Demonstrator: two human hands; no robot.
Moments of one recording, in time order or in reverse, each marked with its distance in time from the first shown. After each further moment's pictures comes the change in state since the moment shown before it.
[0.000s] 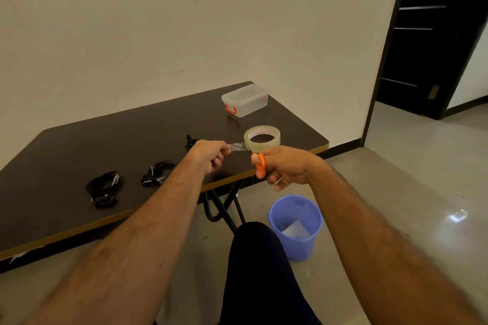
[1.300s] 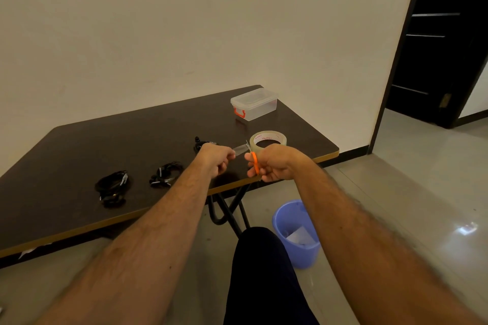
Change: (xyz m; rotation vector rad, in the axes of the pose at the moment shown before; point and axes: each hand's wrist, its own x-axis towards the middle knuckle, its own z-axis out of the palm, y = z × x) left_hand 0.018 -0.006 -0.003 0.052 0.042 0.018; right_hand 0.048 -0.018 0.015 0.113 0.125 0.145
